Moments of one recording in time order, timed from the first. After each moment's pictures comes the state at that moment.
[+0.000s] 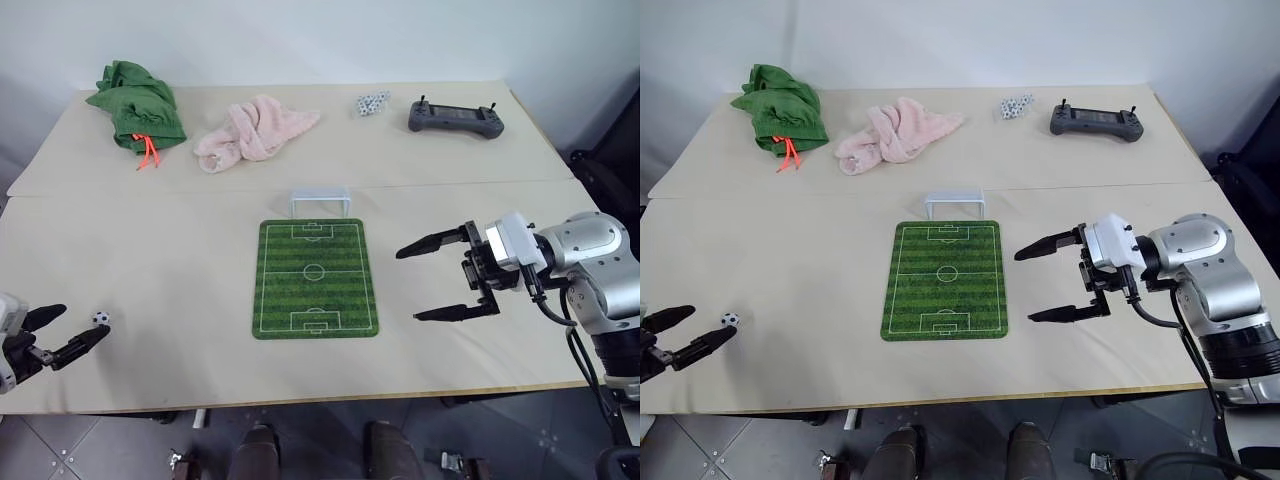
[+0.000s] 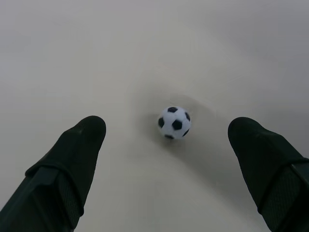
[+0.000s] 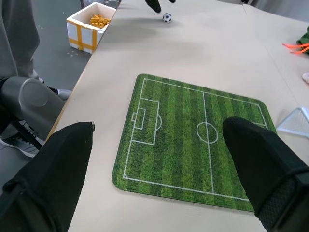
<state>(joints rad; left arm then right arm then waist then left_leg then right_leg) 0.21 0.88 0.69 0.10 -0.39 0.36 -0.91 -0.59 -0.88 0.11 0.02 0.58 0.05 1.54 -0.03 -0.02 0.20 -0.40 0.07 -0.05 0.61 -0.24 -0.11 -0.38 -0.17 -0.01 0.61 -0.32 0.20</state>
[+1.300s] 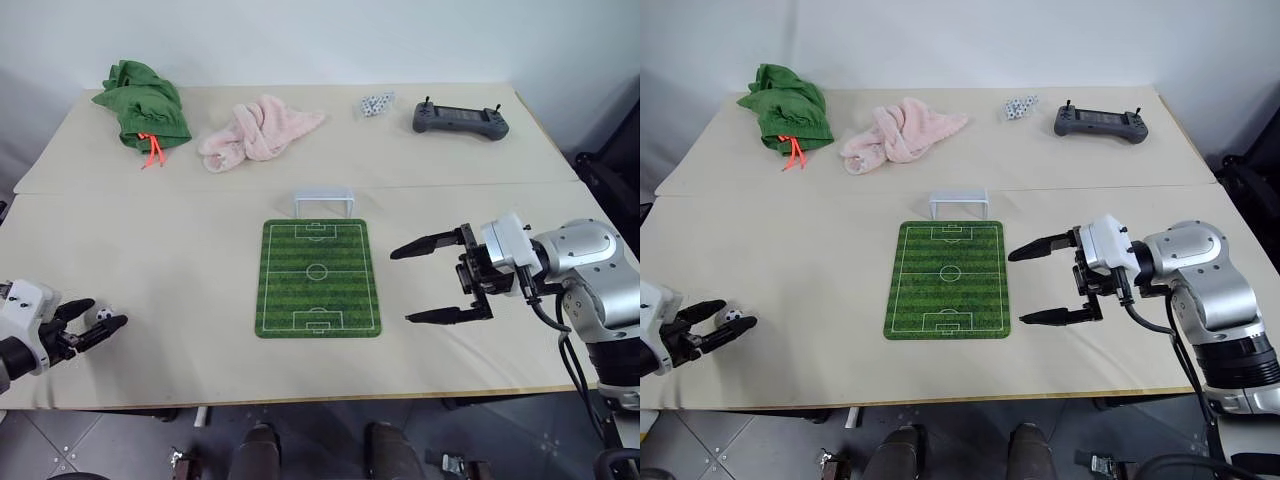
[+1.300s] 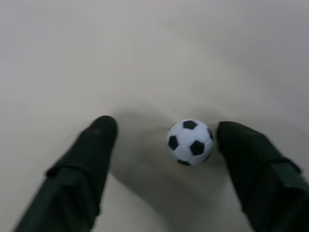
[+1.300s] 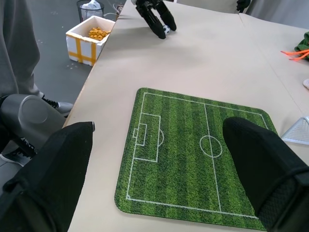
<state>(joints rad) 0.05 0.88 0.53 0.29 -0.35 0.29 -0.88 -0.56 -0.83 0.06 -0.05 0.58 0.13 1.49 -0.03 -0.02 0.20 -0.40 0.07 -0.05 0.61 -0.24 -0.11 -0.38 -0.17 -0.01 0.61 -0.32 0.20</state>
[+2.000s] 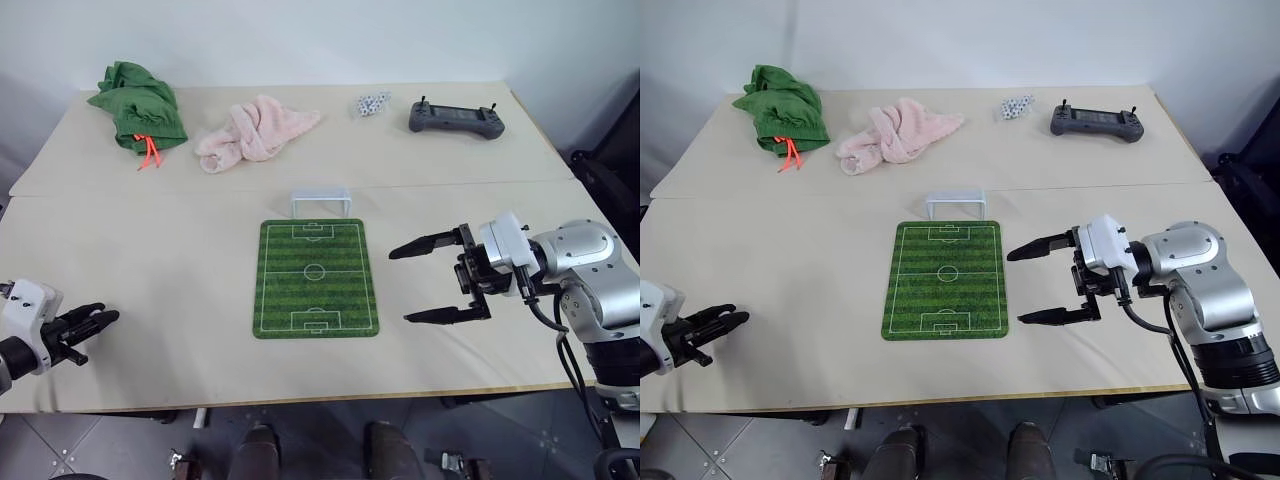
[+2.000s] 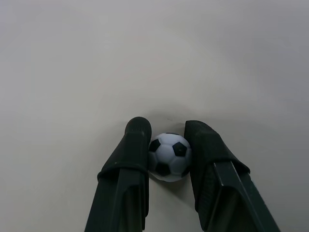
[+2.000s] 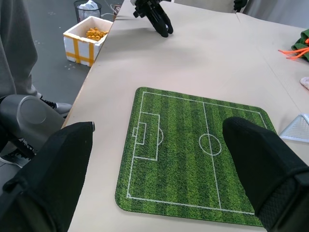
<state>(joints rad) 0.06 0.88 0.53 0.25 -0.36 0.31 -0.87 -0.56 -0.83 0.06 -0.05 0.57 0.13 1.49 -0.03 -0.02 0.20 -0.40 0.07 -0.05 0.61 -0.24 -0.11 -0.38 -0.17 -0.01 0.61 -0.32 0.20</state>
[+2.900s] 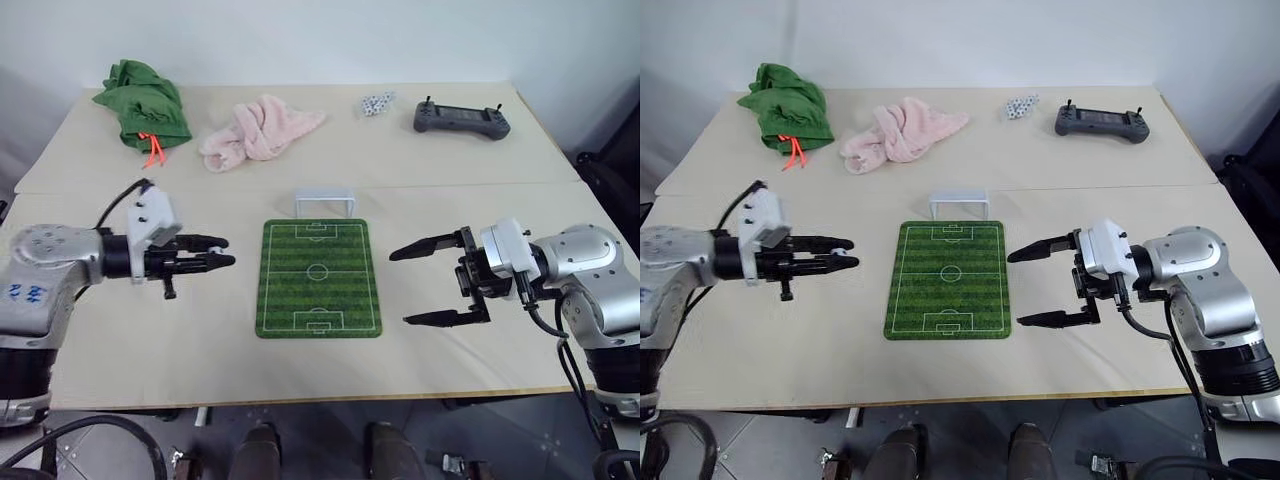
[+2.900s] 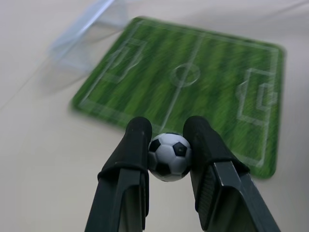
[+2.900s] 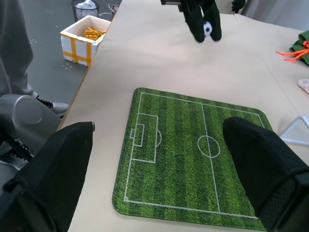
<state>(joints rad) -0.53 0.90 0.02 -0.06 -0.40 0.46 -1.14 -0.52 -0.81 0.03 -0.09 0.55 0.13 1.47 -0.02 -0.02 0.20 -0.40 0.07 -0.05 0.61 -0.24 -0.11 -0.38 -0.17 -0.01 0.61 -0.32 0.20</state>
